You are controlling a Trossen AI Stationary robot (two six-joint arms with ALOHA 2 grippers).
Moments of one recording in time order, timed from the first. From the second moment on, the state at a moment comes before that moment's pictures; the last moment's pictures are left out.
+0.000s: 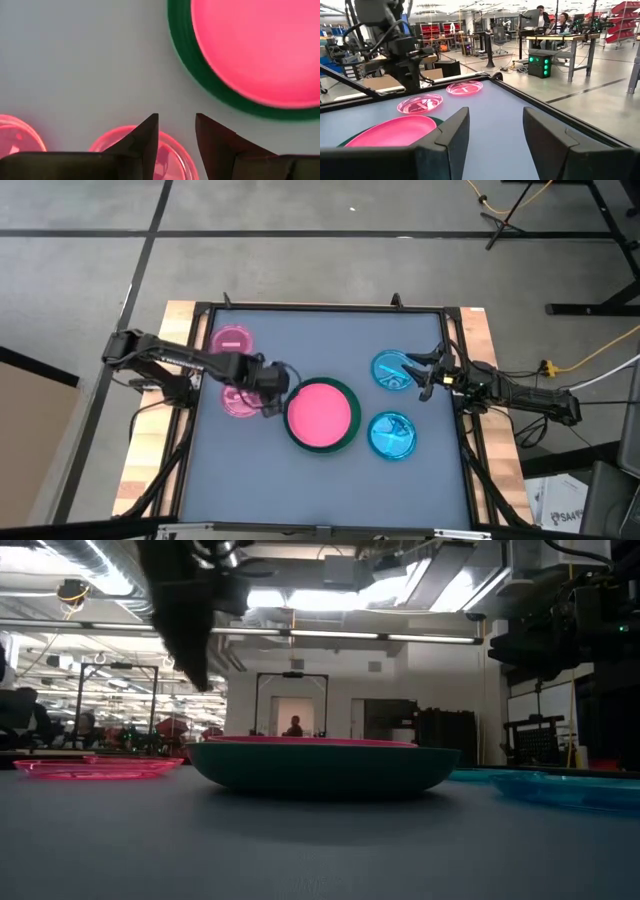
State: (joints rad) left arm -0.07 1.44 1.04 -0.88 -0.27 -0.45; right arm -0.14 0.02 0.01 0.05 0.22 0.07
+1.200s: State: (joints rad) left arm -0.45 1.44 0.89 -0.89 -0.27 -0.70; right arm -0.14 0.02 0.01 0.05 0.24 0.05
